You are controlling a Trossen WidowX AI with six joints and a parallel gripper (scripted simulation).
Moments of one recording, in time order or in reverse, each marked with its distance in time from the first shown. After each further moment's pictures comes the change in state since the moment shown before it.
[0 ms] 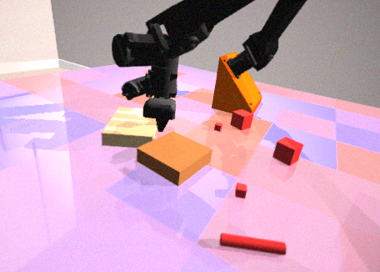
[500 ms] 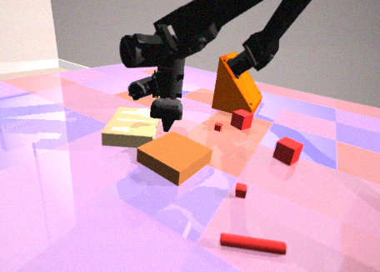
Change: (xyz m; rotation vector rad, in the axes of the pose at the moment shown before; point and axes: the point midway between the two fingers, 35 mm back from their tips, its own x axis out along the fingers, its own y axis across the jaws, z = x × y) arm 0.000 -0.002 -0.013 -0.005 -0.002 -0.004
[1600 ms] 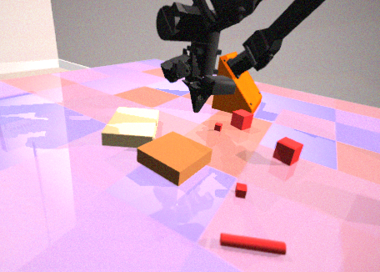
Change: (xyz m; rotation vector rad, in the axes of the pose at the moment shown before) arm -0.053 -0.007 -0.065 -0.419 0.001 0.013
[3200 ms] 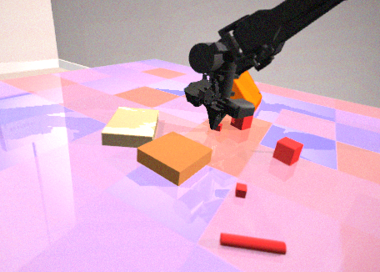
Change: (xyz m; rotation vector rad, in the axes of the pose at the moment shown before) arm 0.054 -0.005 -0.060 -0.142 0.009 -0.012
